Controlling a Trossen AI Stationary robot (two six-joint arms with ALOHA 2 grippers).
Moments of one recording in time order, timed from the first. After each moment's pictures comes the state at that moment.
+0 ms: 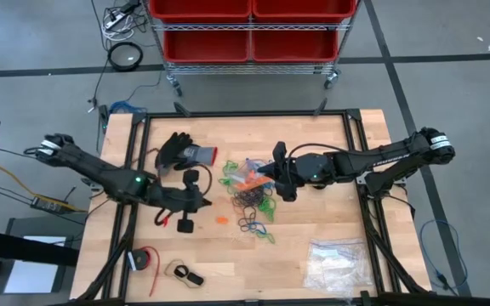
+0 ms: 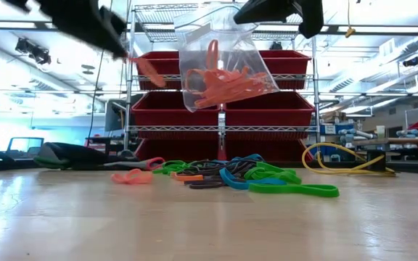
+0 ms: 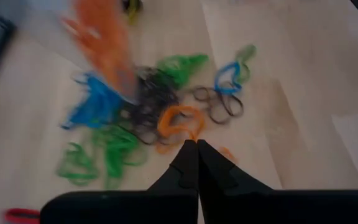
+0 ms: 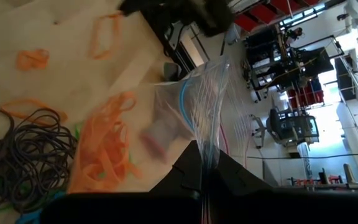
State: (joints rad) left arm -0.38 1.13 0.81 -0.41 -0.36 -0.07; right arm 0.17 1.32 1.04 -0.13 0.40 -0.94
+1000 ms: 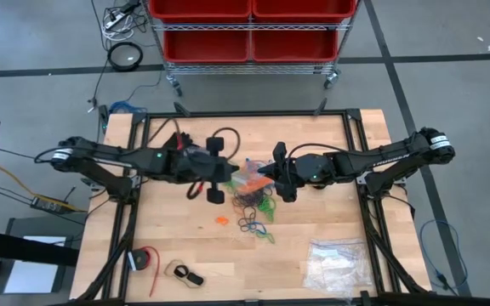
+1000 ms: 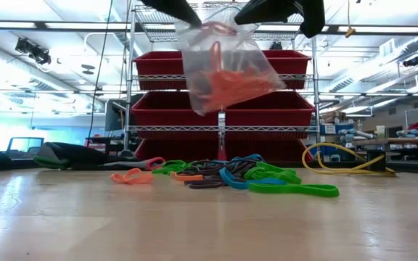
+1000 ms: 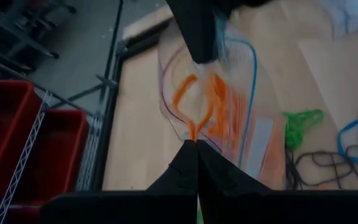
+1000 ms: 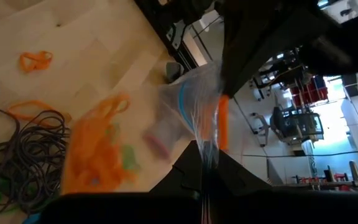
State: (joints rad) left arm -0.13 1.39 1.25 -0.47 -0.42 0.31; right arm 0.17 1.32 1.04 -0.14 0.40 -0.91
